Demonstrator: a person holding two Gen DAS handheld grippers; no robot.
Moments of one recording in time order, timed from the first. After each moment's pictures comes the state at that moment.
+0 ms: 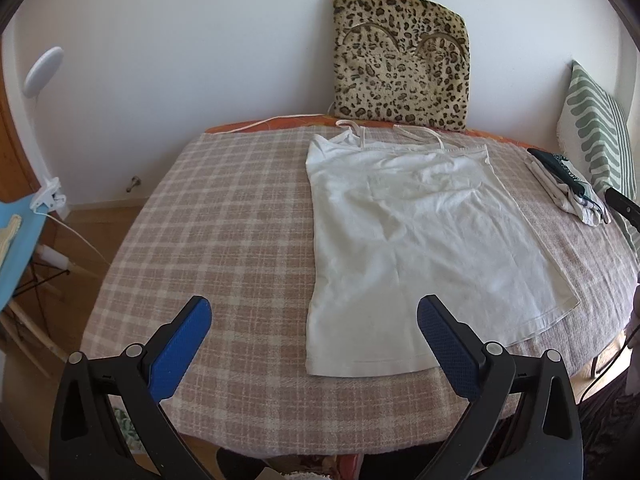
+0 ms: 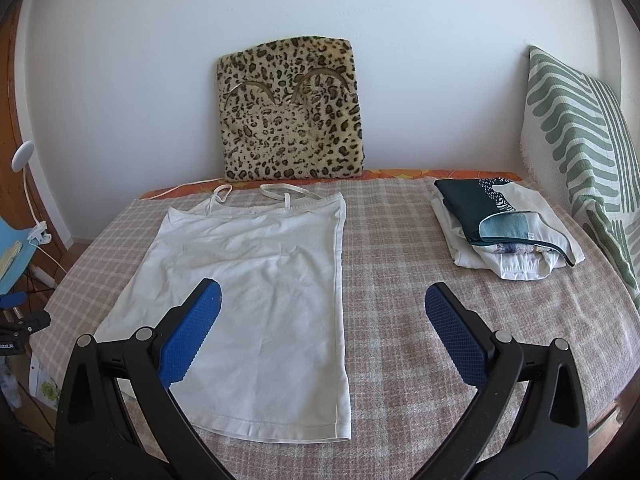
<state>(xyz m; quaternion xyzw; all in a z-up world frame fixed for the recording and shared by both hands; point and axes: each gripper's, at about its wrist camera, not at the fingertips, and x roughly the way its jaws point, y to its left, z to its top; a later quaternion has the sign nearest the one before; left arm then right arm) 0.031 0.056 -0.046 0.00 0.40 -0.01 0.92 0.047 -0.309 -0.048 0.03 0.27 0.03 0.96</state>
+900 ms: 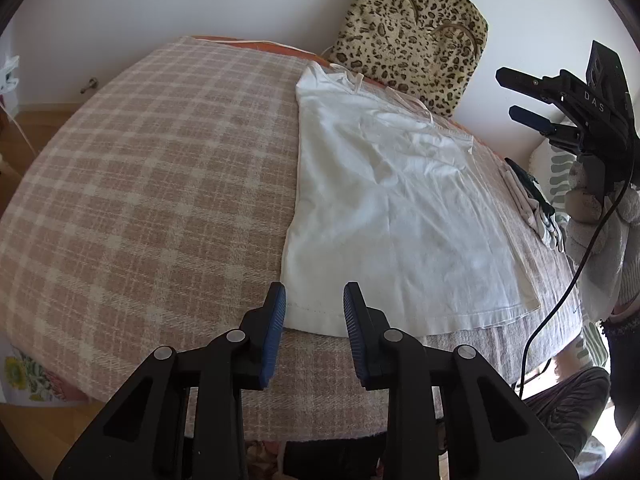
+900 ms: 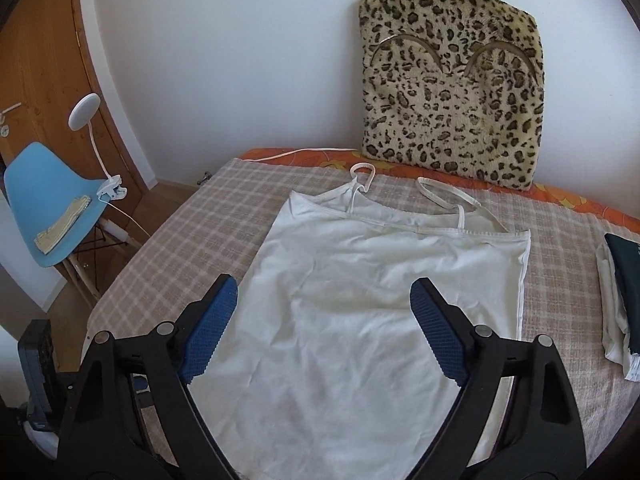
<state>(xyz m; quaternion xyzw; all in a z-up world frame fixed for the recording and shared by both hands) 0.037 0.093 -0.109 -0.15 0.46 -0.09 0.87 0.190 -0.161 -0.039 0.01 0.36 0.23 0.90</state>
